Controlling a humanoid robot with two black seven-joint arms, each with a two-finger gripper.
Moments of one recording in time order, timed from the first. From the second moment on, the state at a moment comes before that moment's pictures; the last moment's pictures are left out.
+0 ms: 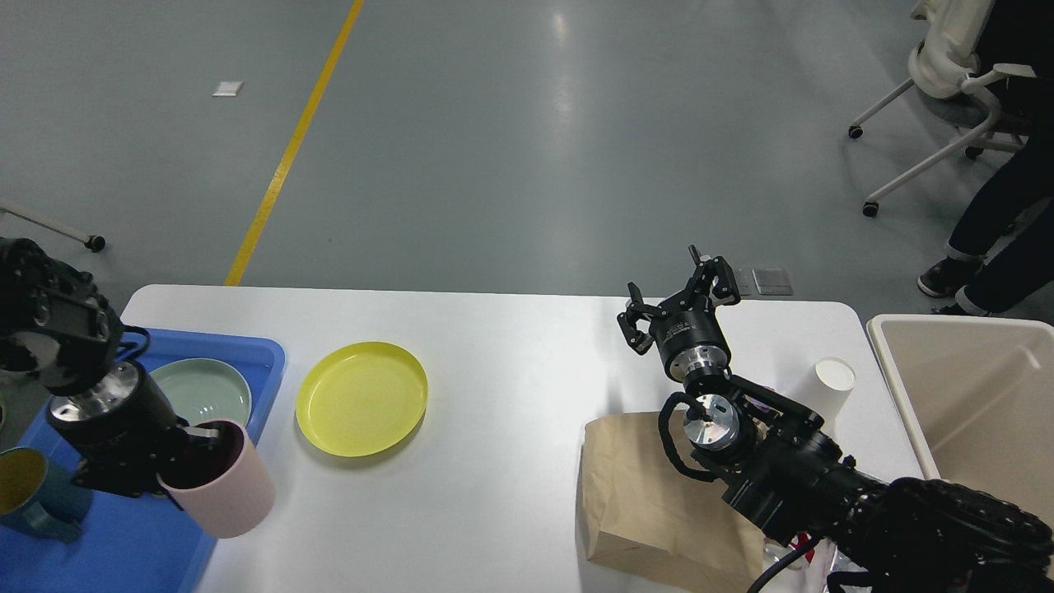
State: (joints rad) left arm -1.84 0.37 1.62 -1.33 0.01 -0.73 -0.19; right arm 0.74 0.08 0.40 0.42 0.44 0.22 0.56
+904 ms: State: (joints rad) left arm -1.59 0.47 1.72 -1.29 0.09 -0.29 -0.27; right arm 0.74 0.08 0.40 0.42 0.44 0.22 0.56
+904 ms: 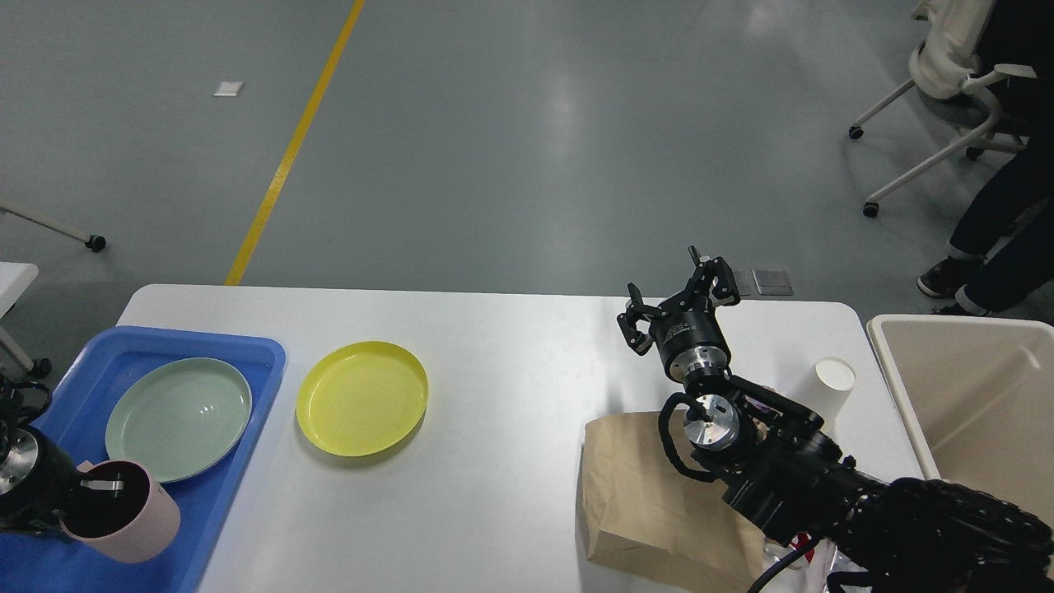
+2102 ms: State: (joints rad) left arm -1.44 0.51 1.69 -1.20 0.08 -0.18 -0.23; right arm 0.74 0.08 0.40 0.42 0.44 0.22 0.56
